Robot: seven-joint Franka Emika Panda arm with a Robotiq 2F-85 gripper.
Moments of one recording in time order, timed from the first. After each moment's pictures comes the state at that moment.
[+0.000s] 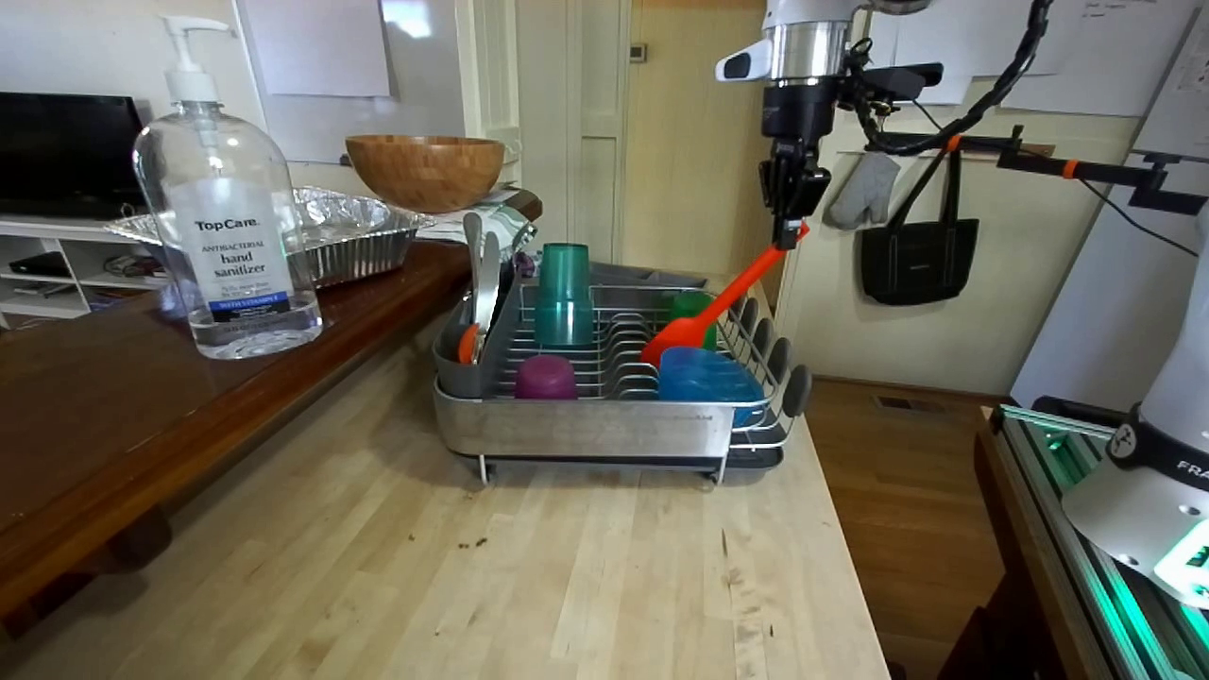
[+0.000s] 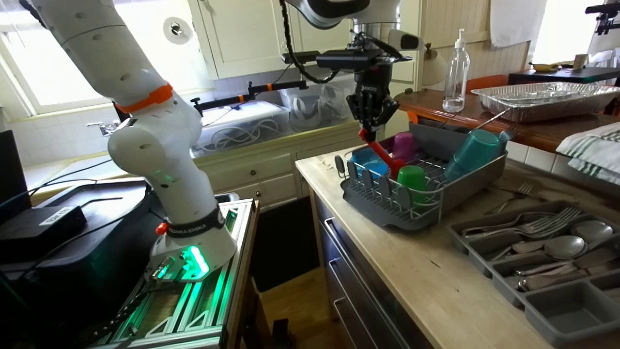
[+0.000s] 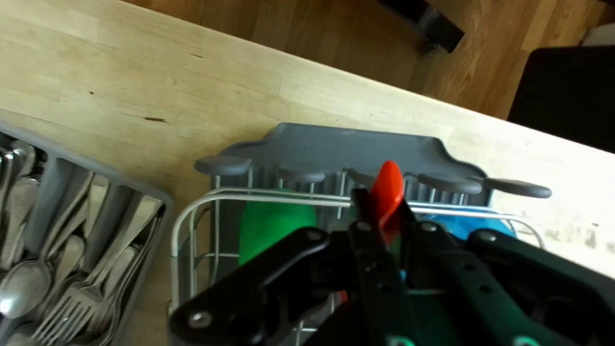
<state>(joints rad) 0.00 -0.29 -0.02 -2.35 -0.04 2.00 -0.55</state>
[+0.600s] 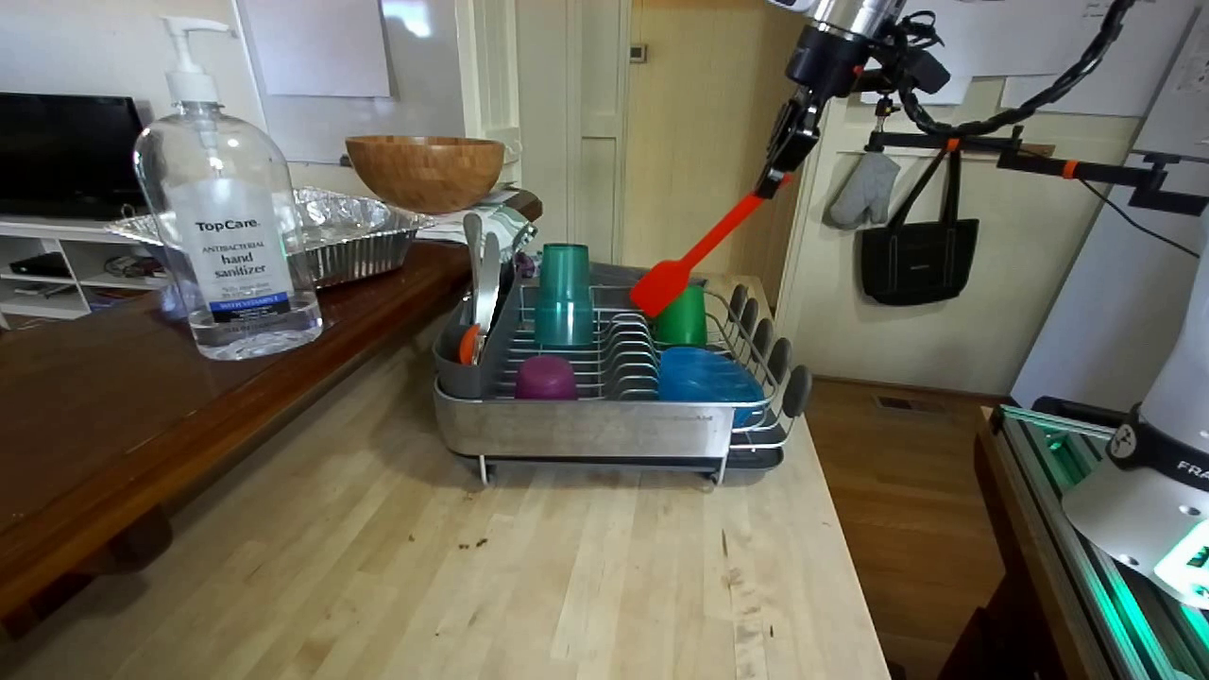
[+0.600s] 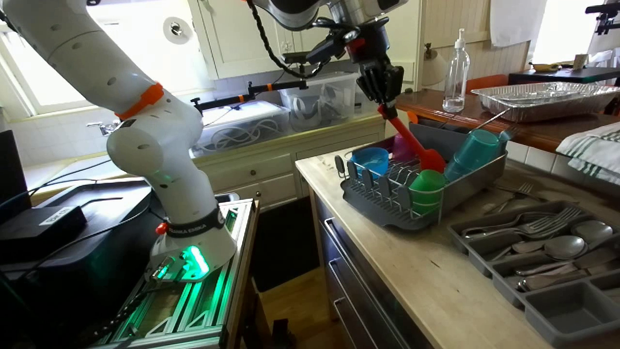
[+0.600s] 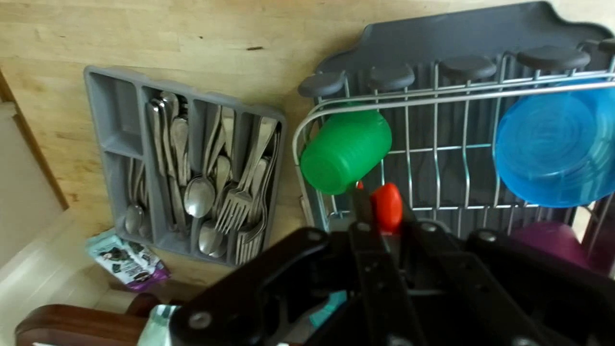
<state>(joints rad) -0.03 -0.50 -0.03 -2.51 -0.14 2.33 -0.28</state>
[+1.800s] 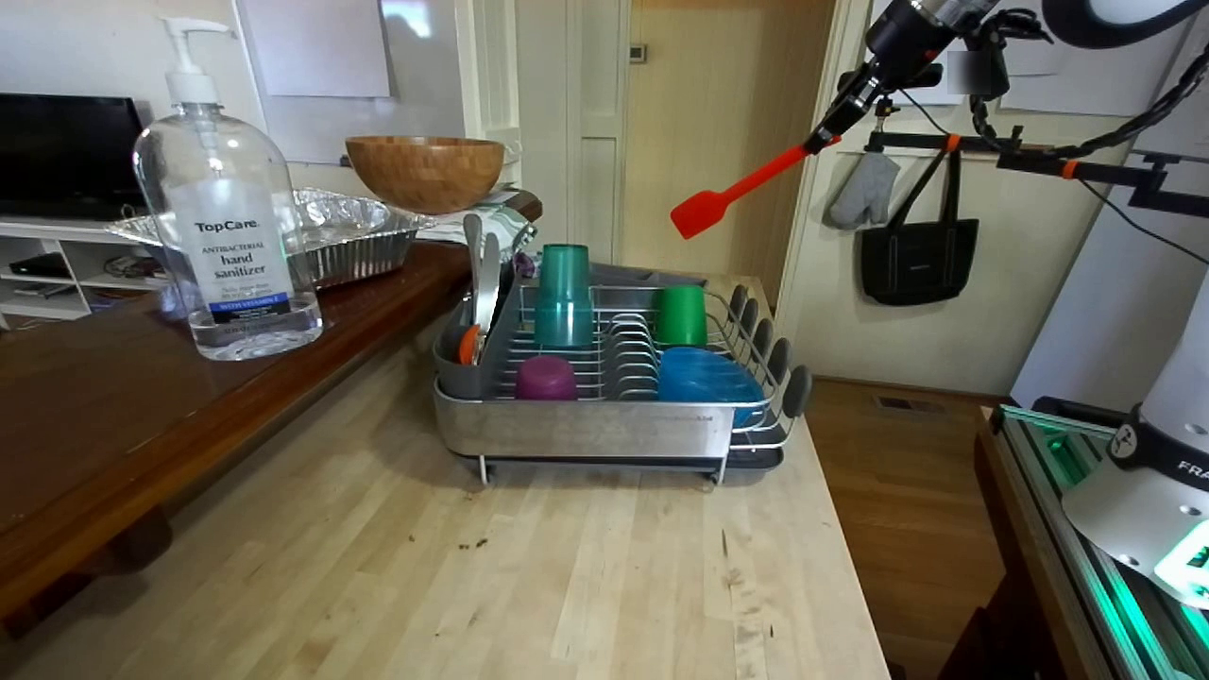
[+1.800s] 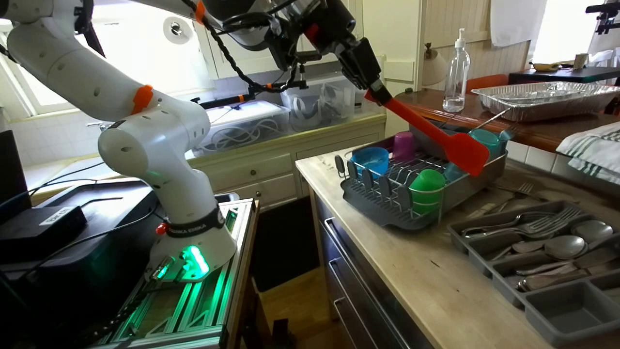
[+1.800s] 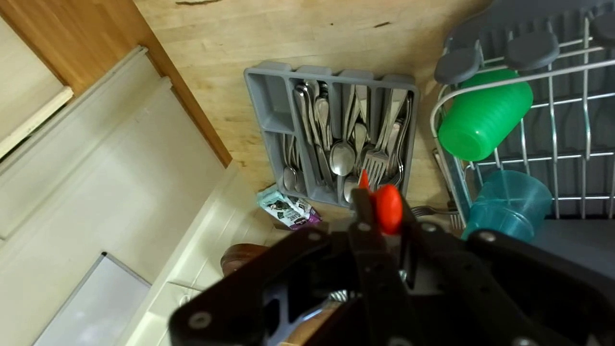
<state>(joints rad) -0.23 -0.80 0.01 -2.75 -0.33 2.55 -0.07</state>
